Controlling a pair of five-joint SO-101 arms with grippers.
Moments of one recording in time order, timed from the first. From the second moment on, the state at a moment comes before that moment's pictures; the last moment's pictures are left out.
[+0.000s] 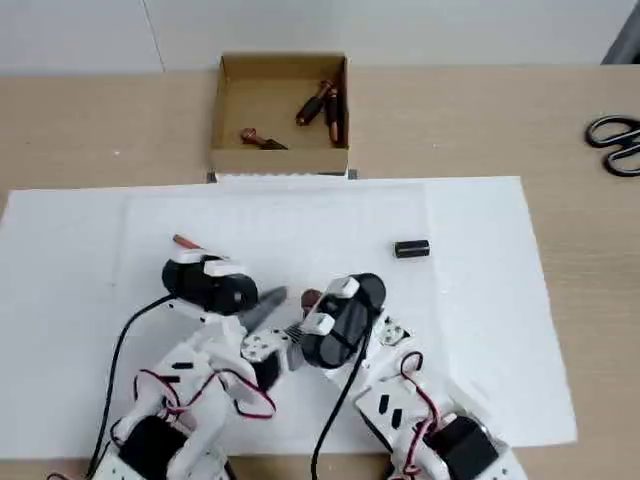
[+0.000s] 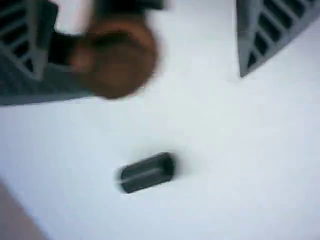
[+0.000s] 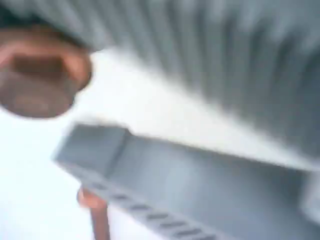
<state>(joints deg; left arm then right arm) 28.7 -103.4 84.9 54.8 23.3 -41.2 -103.5 82.5 53.7 8.0</state>
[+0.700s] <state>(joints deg) 14.1 -103.4 68.3 65.8 25.5 -29.2 -103.4 85.1 53.7 8.0</state>
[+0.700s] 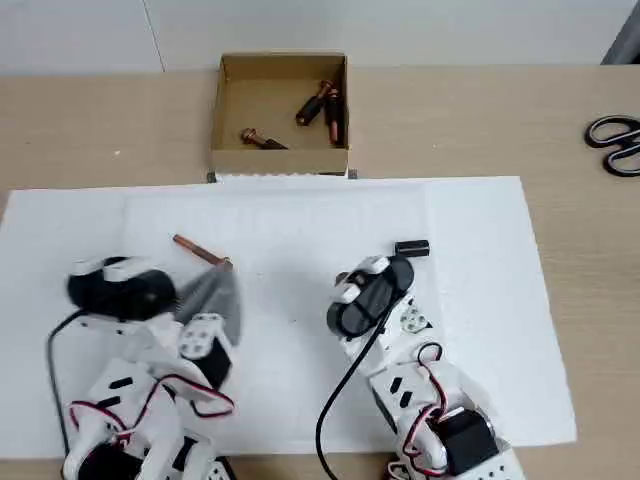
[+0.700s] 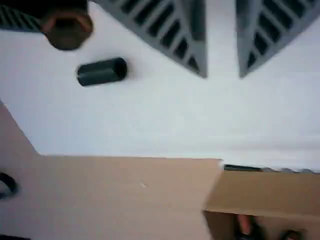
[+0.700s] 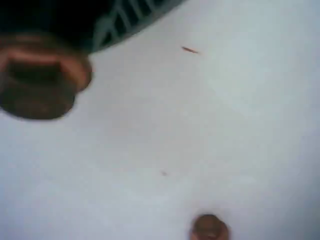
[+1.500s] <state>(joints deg) -0.9 -103.4 93.0 63.7 10.0 -21.7 -103.4 90.1 48.1 6.9</state>
